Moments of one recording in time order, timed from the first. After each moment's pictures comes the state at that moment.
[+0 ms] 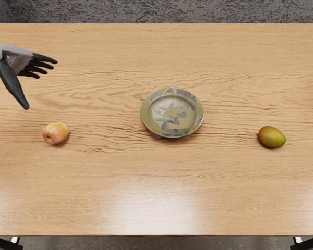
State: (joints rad) left arm -1.84 0.68 0.99 -0.97 0.01 -0.61 -0.17; right arm -0.09 0.00 0.10 0.17 -0.01 0.09 -0.02
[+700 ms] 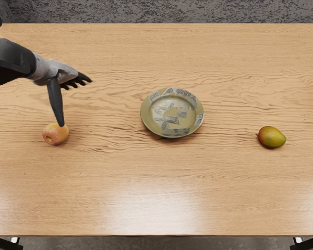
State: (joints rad) left arm -2.06 0.28 1.31 -1.26 -0.19 -0.29 -0.12; right arm -0.09 0.00 0.10 0.17 -0.01 0.09 -0.02
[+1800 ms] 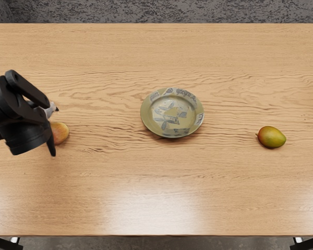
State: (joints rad) left arm -1.96 0.08 1.32 -1.60 -0.42 0.49 0.15; right arm -0.09 0.00 0.10 0.17 -0.01 0.09 -0.02
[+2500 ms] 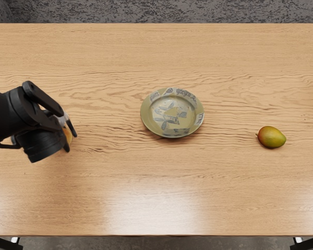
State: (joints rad) left arm -1.88 0.04 1.26 -1.54 -0.48 0.47 0.15; right arm -0.09 0.00 0.10 0.17 -0.01 0.09 -0.02
